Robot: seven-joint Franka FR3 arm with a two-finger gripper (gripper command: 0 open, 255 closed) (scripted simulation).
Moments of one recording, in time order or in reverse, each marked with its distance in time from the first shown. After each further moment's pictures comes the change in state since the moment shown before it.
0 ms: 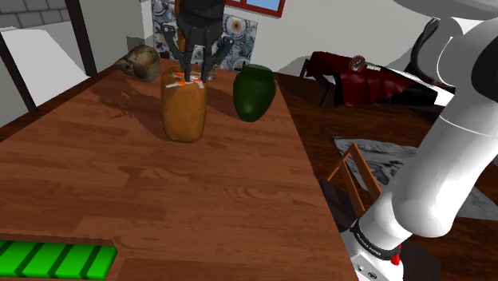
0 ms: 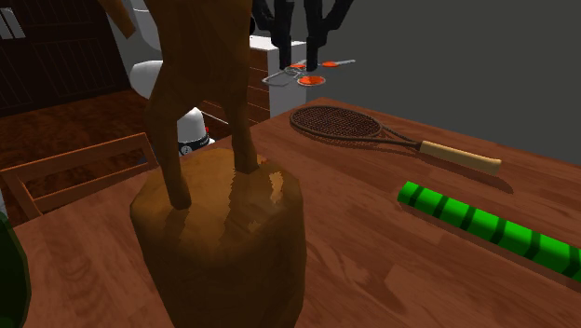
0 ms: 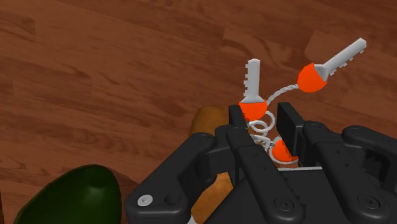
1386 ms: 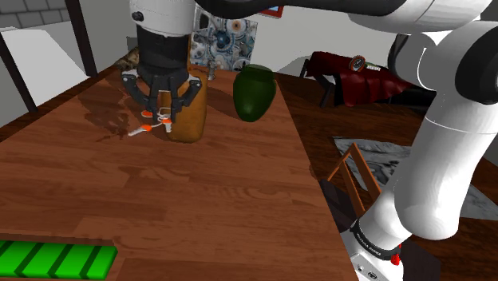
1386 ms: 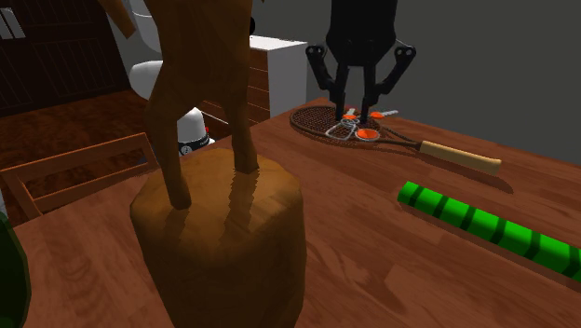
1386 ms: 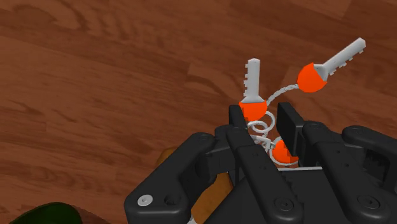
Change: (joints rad) arm 0.112 0.119 0.036 -0.059 -0.083 0.146 0.160
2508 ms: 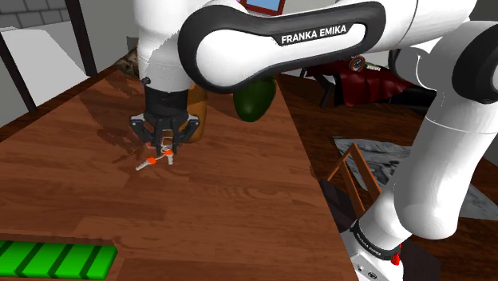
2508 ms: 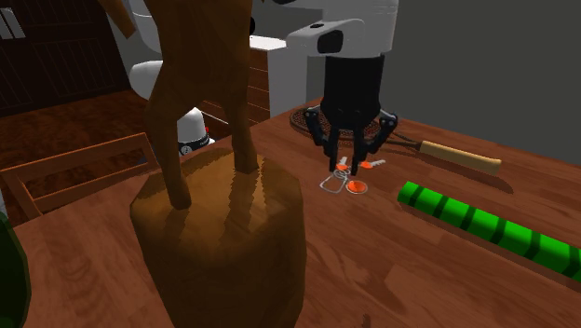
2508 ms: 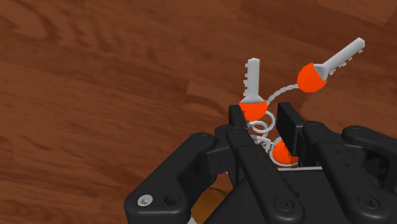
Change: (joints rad) arm -0.022 -0.003 -0.010 -0.230 -0.006 0.226 0.014
